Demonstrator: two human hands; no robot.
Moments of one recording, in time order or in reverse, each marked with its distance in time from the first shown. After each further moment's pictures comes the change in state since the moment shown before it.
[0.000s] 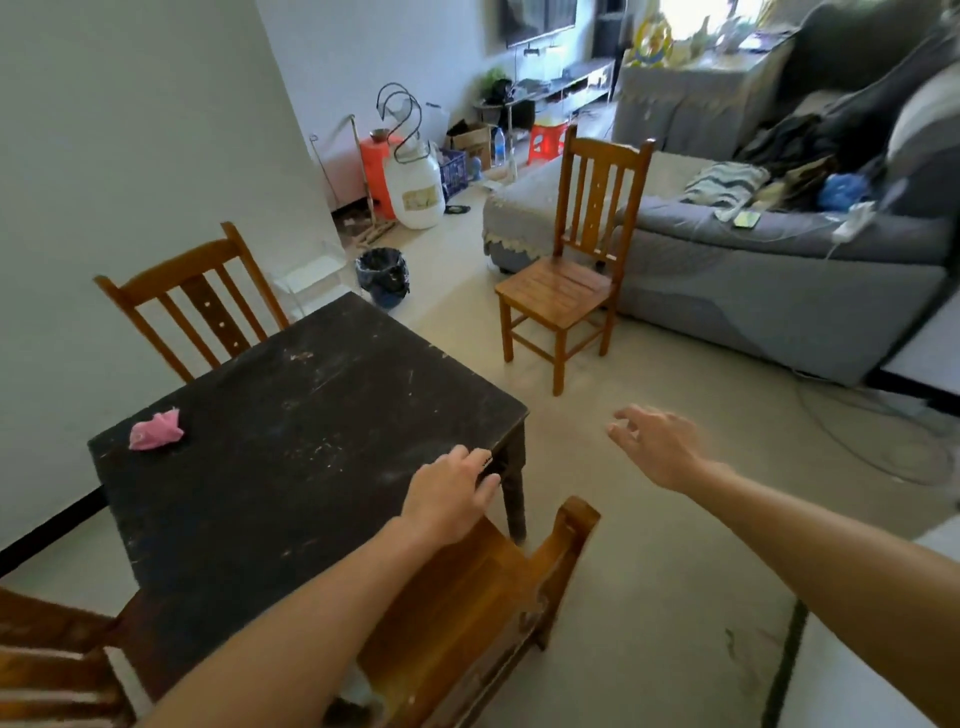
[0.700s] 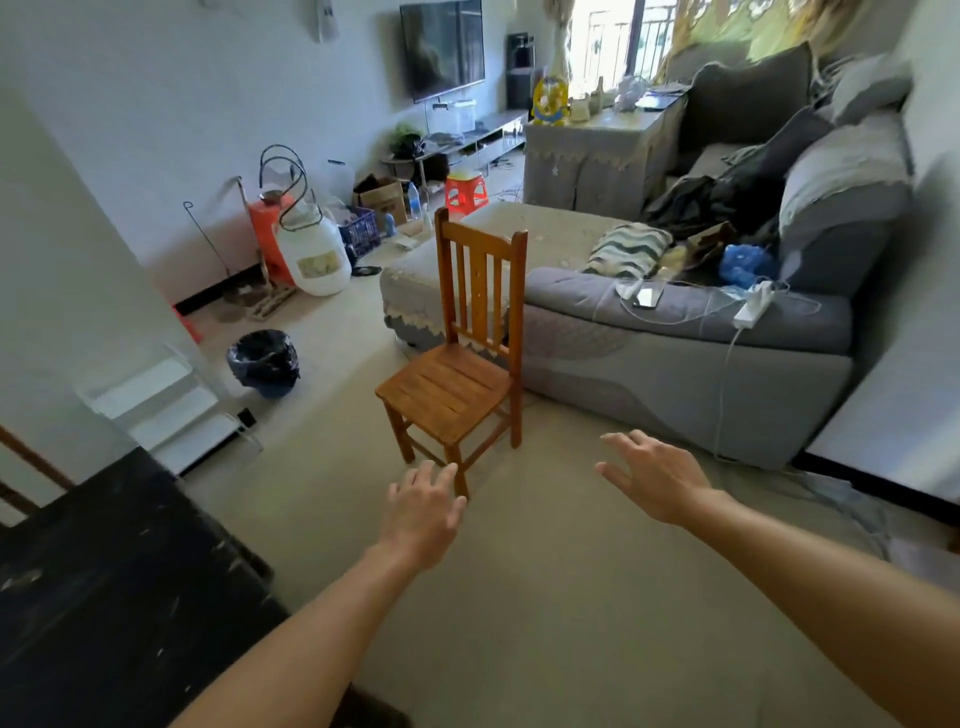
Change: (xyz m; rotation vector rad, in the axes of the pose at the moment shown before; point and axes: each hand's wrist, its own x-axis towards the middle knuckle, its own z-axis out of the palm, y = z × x) left_hand 0.457 0.184 0.041 0.183 0.037 -0.052; right_hand 0.307 0.315 -0.155 -0.230 -0.007 0.042
